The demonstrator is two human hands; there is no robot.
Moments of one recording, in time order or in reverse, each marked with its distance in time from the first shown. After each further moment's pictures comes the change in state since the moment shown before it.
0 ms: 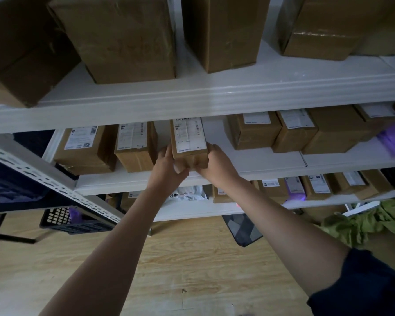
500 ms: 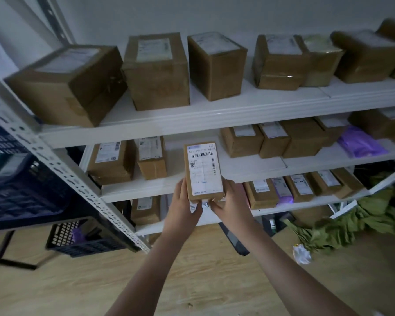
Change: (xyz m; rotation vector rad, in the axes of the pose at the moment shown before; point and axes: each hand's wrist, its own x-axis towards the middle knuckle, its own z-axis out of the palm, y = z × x) left_hand -0.144 0.062 -0.044 -0.129 0.027 0.145; right_hand -0.156 -0.052 -0.011 0.008 0.233 0.002
